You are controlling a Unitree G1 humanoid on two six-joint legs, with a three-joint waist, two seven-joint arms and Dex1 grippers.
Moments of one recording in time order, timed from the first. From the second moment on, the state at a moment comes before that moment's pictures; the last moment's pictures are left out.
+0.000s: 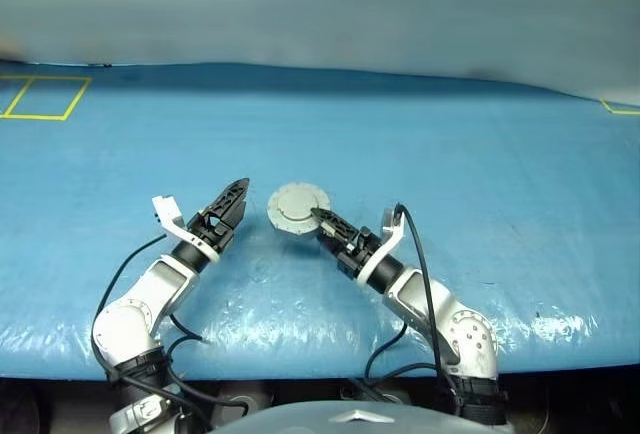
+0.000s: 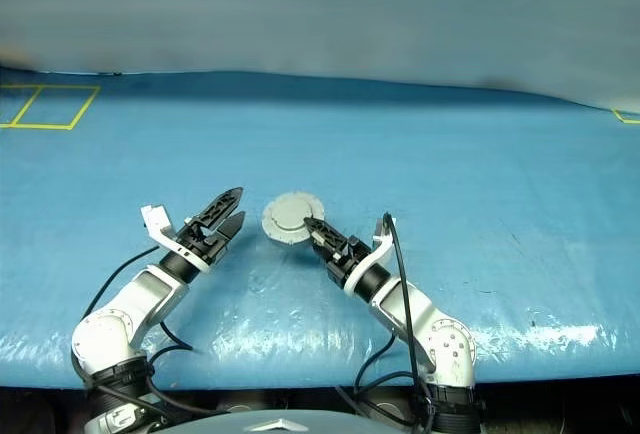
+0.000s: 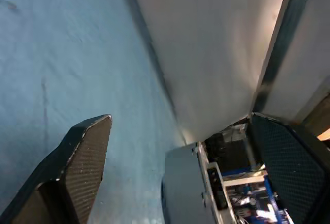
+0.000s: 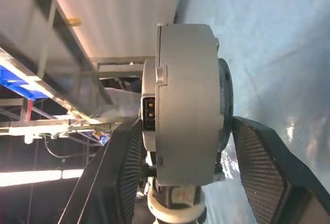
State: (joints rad) left arm -0.08 0.02 0.53 -0.12 -1.46 1.00 -0.07; right arm -0.02 0.03 -0.04 -0.24 1.67 0.81 -0.23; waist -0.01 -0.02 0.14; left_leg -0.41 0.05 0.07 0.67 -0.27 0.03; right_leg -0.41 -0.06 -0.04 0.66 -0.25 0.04
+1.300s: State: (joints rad) left arm 0.04 0.06 0.26 -0.14 -1.69 0.87 -0.02; right arm -0.06 0.02 0.07 -0.21 1.62 0.85 -0.22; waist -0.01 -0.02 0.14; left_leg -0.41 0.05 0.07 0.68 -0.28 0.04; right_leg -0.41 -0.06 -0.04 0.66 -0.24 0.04
